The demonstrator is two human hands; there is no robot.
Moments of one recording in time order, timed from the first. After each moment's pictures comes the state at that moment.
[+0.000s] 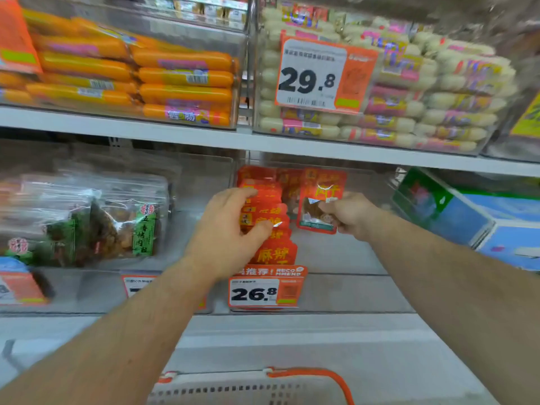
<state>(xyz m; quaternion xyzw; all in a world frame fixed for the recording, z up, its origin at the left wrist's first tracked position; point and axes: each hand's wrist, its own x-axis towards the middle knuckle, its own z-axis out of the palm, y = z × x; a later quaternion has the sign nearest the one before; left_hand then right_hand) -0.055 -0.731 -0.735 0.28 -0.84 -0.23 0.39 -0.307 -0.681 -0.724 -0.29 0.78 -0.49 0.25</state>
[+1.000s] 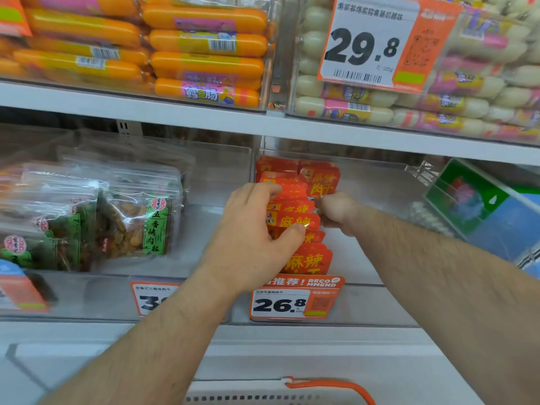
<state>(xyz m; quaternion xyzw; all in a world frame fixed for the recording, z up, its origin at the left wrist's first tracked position) -0.056 -0.732 -0.737 0.26 -0.84 -0.24 0.41 -0.296 -0.760 -0.762 -0.30 0.81 -0.42 0.27</state>
